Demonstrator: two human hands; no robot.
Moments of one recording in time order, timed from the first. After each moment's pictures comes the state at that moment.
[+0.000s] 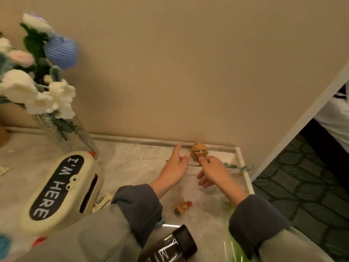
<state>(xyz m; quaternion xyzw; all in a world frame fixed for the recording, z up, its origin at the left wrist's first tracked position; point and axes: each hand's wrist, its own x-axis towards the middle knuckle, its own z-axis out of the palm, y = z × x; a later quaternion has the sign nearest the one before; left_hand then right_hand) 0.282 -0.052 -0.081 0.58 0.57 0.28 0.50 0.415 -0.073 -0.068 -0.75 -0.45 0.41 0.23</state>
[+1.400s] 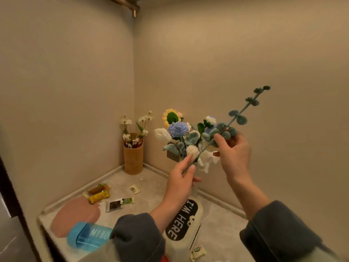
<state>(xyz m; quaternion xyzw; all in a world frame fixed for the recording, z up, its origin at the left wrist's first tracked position) 0.027 -0.147 0.084 0.45 0.49 0.67 0.33 0.134 -0.081 0.154 -0.34 -0.58 0.36 0.64</state>
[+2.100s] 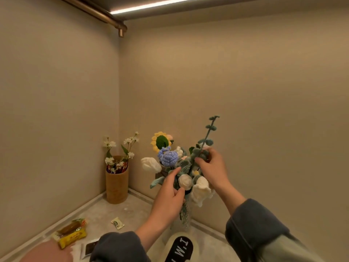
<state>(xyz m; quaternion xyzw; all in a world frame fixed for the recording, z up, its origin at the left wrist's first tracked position) -0.020 -0.083 0.091 0.54 0.57 0.55 0.27 0.096 0.010 0.158 -0.42 -0.69 0.30 0.50</state>
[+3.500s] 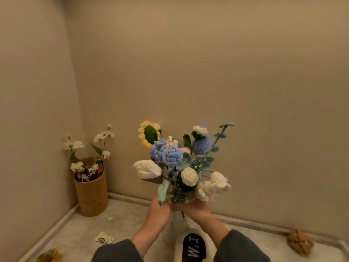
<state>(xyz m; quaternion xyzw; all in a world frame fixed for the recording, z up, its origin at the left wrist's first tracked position) -0.081 -0.009 -0.004 0.46 0.59 0.50 0.44 0.046 0.020 -0.001 -0.59 -0.57 0.46 0.33</state>
